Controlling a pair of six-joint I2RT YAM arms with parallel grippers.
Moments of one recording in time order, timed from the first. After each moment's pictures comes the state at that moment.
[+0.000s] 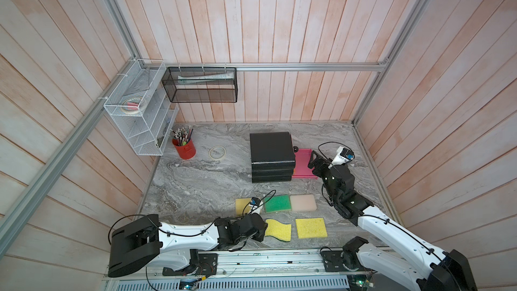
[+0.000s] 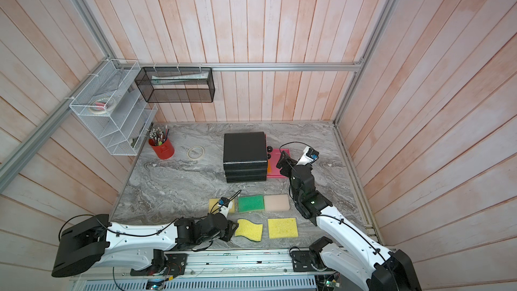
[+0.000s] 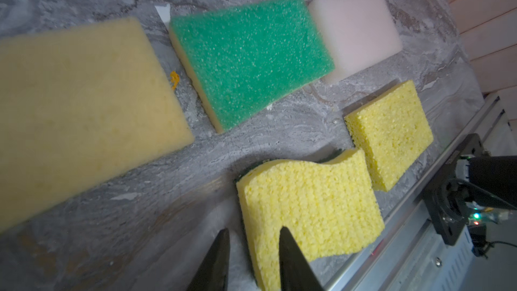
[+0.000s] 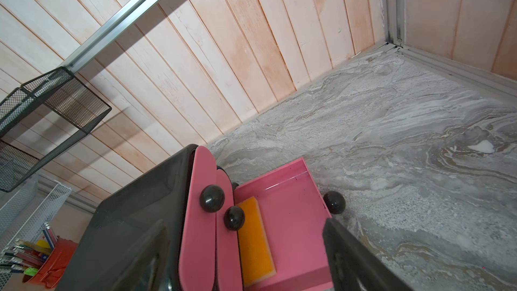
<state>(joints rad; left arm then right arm) -1.24 1.27 0.44 0.01 -0.18 -0.85 0.55 0.95 0.55 0.18 0.48 0.67</state>
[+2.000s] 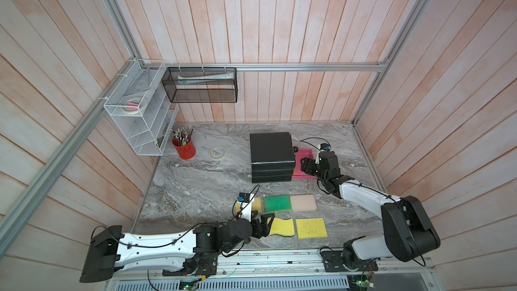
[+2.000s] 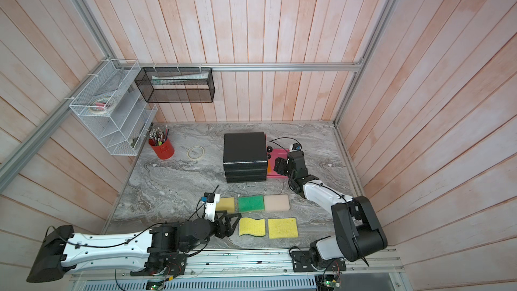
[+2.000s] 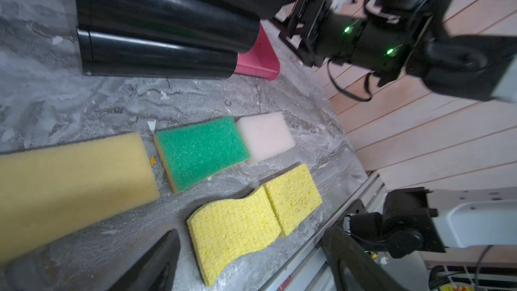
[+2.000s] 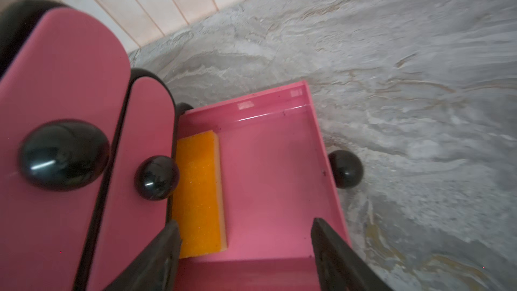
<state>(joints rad) -1.37 0.86 0.44 -0.02 -0.49 -0.92 0.34 1.46 0.70 0.15 0.02 0.49</state>
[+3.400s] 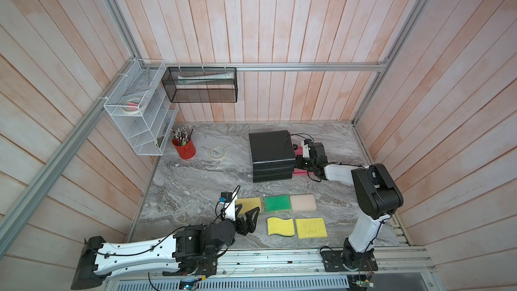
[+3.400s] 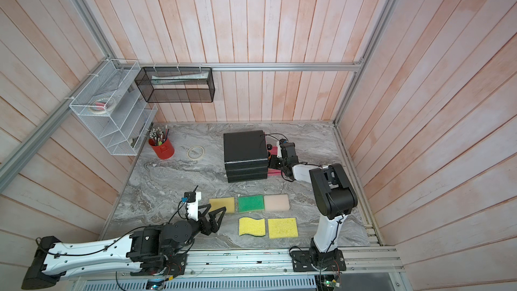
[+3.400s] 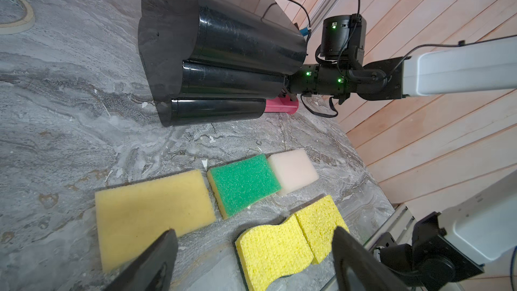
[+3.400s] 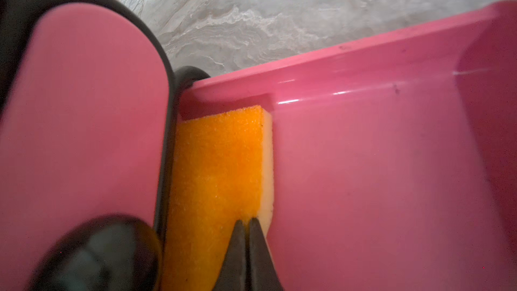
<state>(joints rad) -1.37 0.64 0.37 -0.16 -0.65 -0.84 0.31 1.80 0.93 0.16 -0.18 0.45</state>
